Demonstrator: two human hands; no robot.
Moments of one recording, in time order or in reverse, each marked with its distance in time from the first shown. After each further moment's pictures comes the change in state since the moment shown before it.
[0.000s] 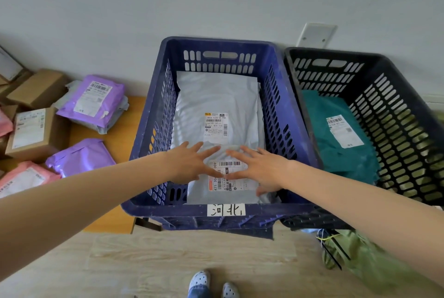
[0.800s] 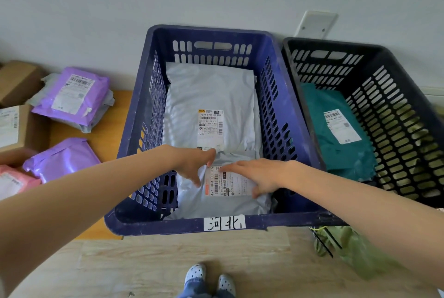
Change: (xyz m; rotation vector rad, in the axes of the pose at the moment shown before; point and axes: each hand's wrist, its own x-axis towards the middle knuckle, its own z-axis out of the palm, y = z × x) left_hand 0.054 -0.019 0.012 -0.623 -0.102 -0.005; right_hand 0.013 0.009 0.011 0.454 -0.025 -0.002
